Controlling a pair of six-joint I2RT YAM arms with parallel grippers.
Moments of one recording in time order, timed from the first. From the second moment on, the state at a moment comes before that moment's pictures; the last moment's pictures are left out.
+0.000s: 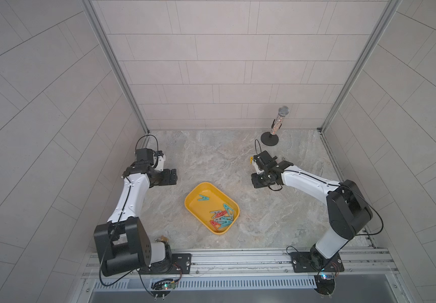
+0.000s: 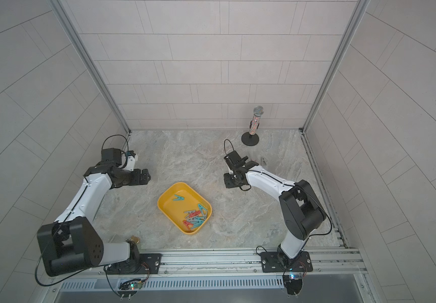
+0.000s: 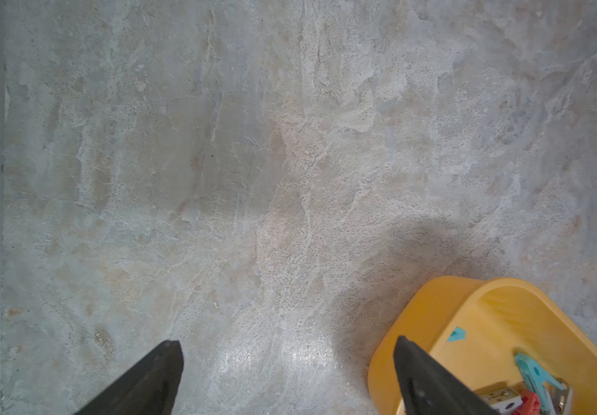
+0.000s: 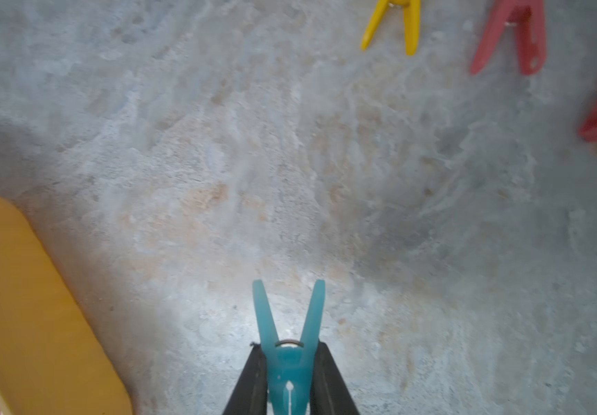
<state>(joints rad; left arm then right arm) 0.22 1.34 1.02 -0.79 0.23 0.12 0.50 1.67 1.14 -0.60 -0.02 0.35</state>
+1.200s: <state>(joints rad) 0.22 1.36 1.02 -0.80 0.24 0.12 -0.07 2.02 1.51 -0.74 0.06 0.21</state>
